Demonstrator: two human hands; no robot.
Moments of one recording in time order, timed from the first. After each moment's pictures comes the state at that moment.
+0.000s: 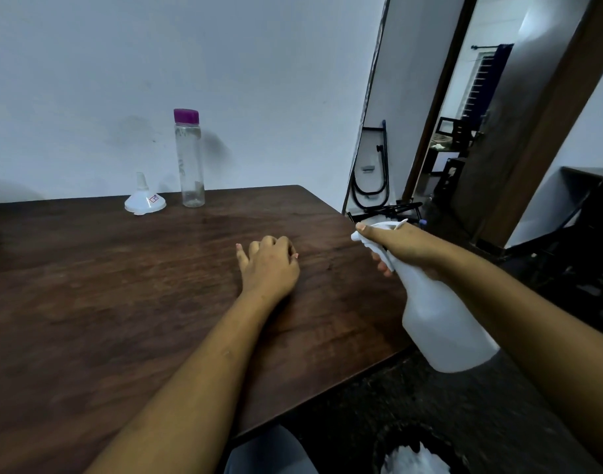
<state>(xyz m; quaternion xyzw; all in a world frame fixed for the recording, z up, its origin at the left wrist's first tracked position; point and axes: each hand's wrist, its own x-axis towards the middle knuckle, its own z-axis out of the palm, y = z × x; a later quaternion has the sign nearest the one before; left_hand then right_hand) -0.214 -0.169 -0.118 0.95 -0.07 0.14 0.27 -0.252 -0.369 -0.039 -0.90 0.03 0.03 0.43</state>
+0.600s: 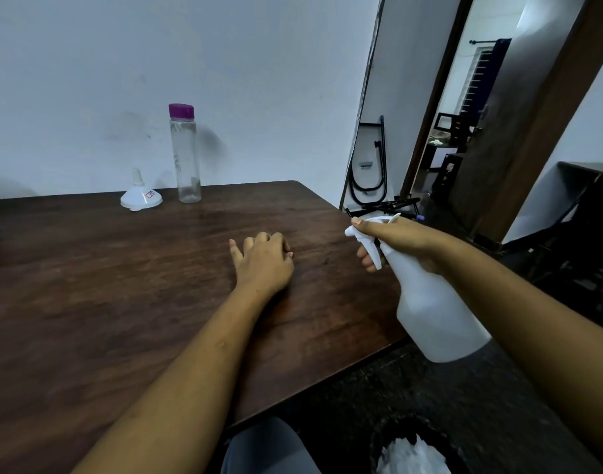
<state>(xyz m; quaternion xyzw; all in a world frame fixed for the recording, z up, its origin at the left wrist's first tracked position) -0.212 -0.167 -0.123 0.96 -0.07 0.13 0.25 -0.260 -0.368 -0.038 -0.86 0.01 0.08 0.51</state>
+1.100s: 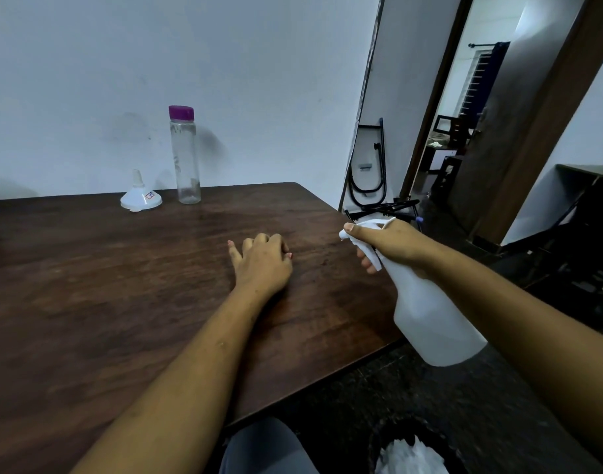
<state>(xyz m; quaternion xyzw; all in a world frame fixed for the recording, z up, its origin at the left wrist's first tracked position) -0.211 -0.167 -0.122 0.96 -0.07 0.13 0.24 -0.256 -0.364 -0.047 -0.87 0.01 0.01 0.49</state>
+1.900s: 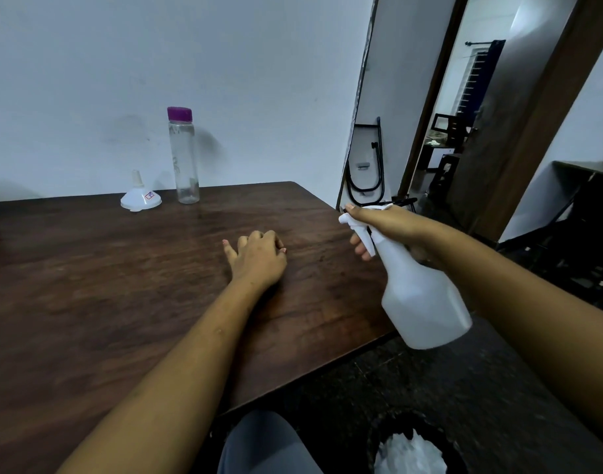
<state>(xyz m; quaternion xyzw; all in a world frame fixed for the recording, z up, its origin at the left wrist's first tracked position) -0.213 -0.165 -0.118 0.96 -0.05 0.12 0.25 -0.262 -0.368 -0.027 -0.85 0.01 0.06 0.53</state>
